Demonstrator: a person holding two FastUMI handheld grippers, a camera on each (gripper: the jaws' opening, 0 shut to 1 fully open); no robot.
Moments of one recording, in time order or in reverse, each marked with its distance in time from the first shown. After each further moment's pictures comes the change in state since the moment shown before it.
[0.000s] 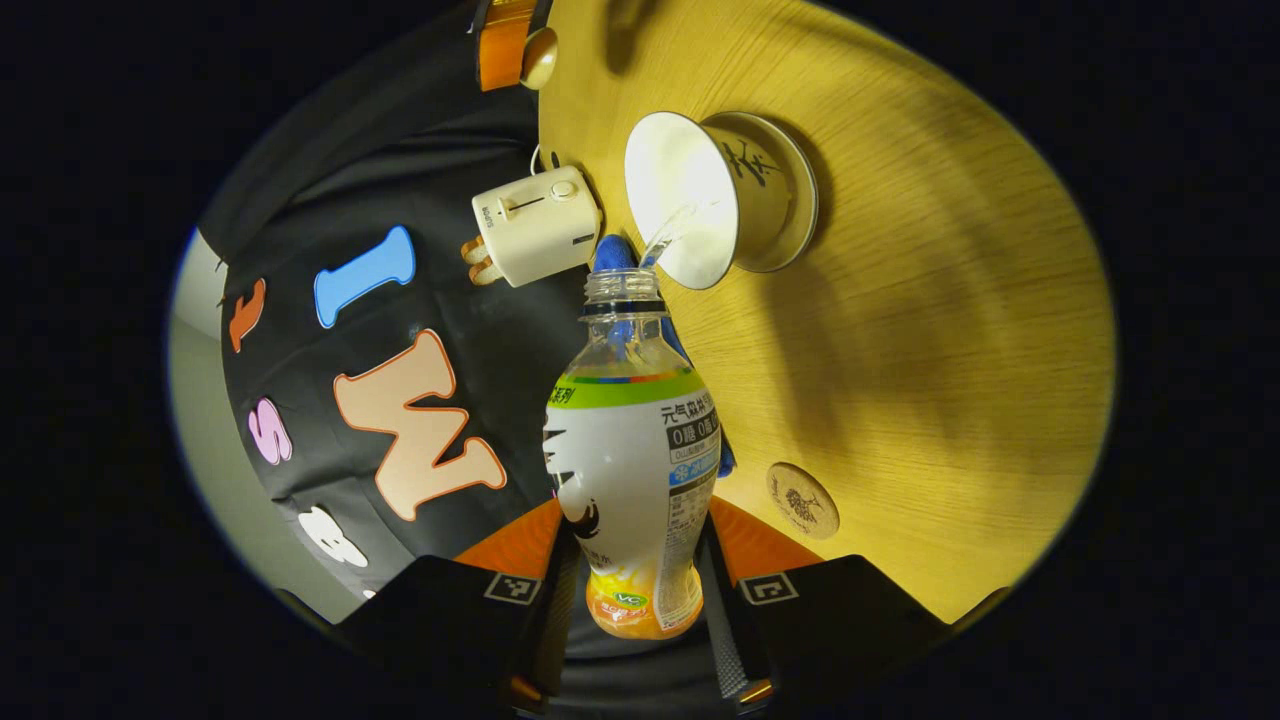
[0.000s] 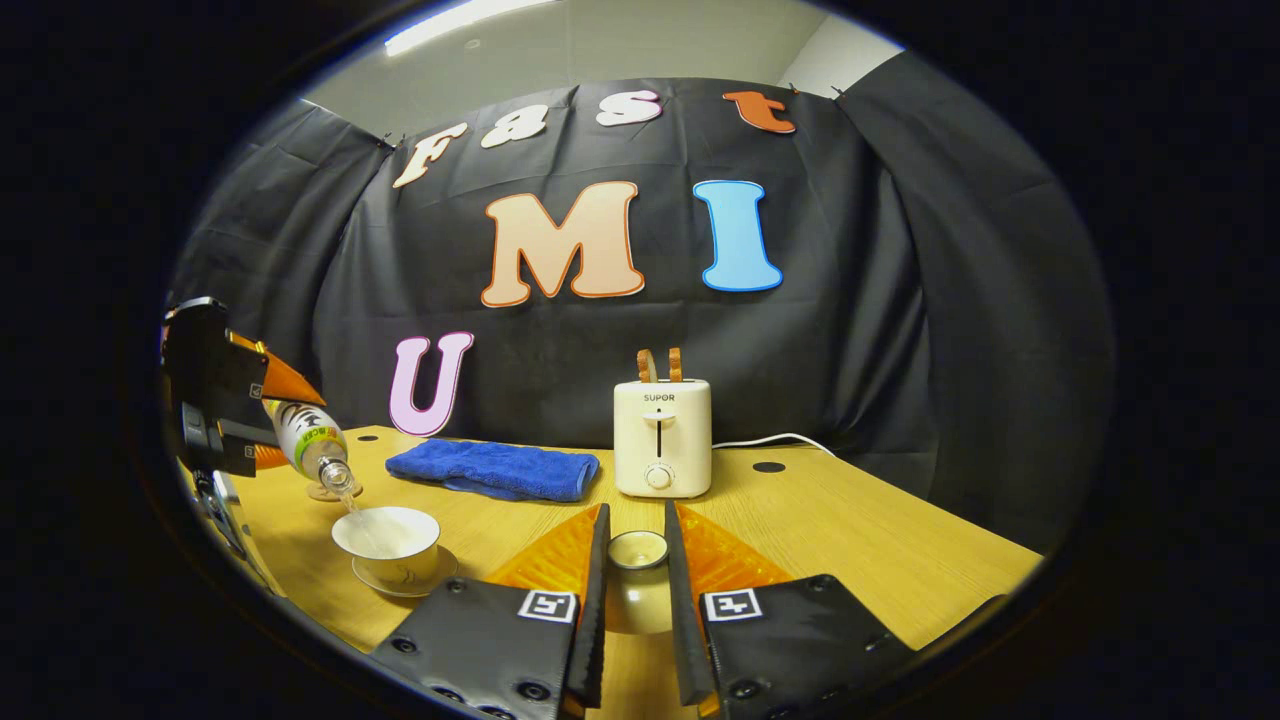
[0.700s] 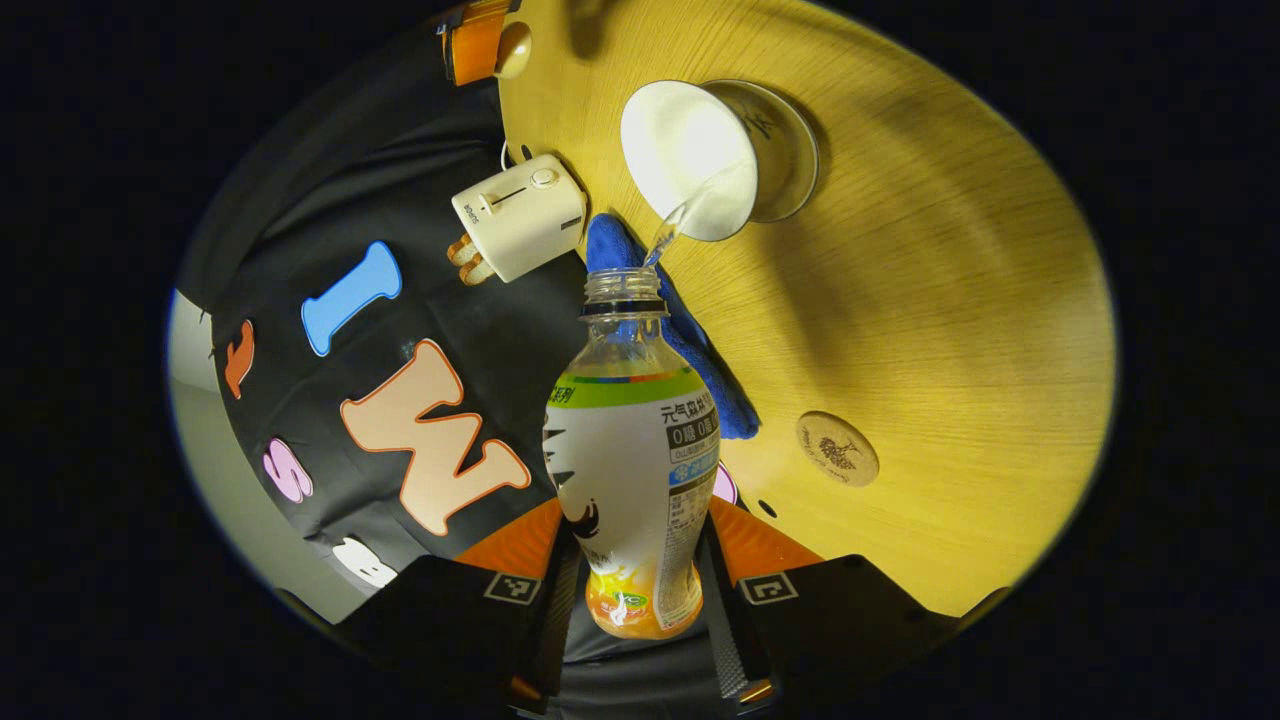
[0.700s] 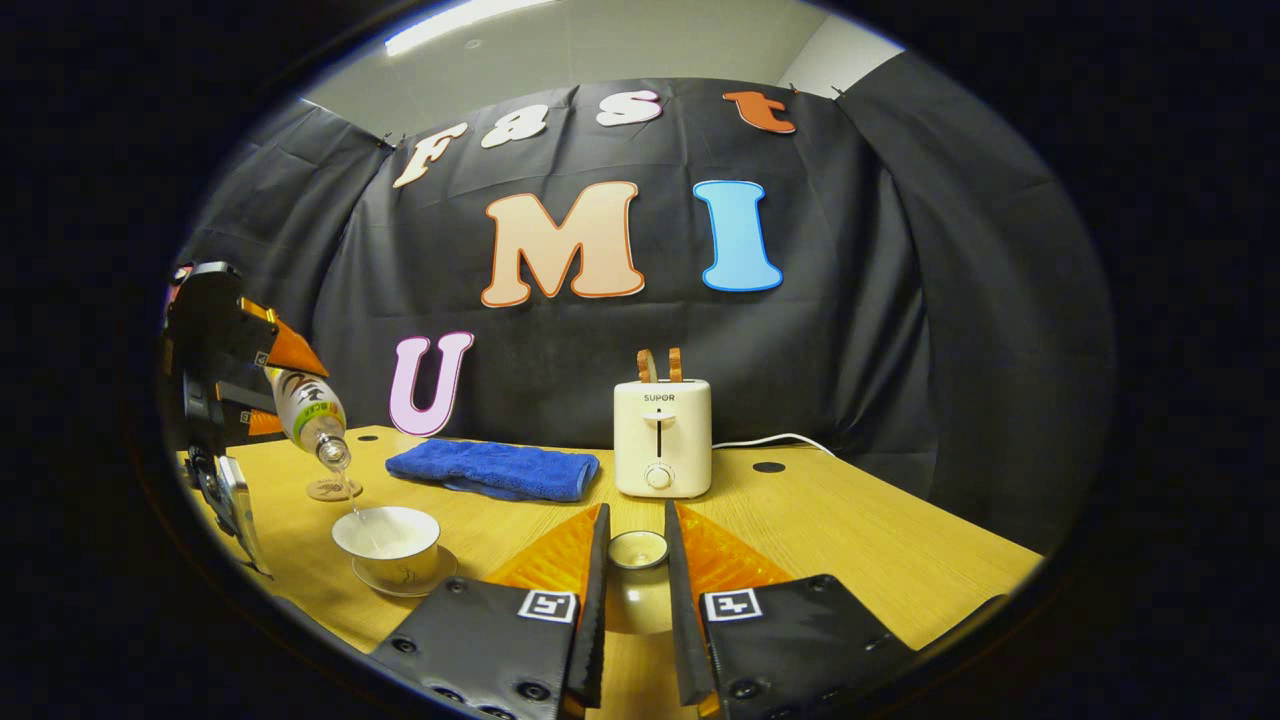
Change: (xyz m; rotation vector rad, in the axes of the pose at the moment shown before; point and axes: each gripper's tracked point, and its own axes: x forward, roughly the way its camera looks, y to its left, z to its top) left arm -0.007 0.033 -0.018 0.144 0.065 -0.009; right arm 0.000 0.000 0.000 0.000 0.000 0.001
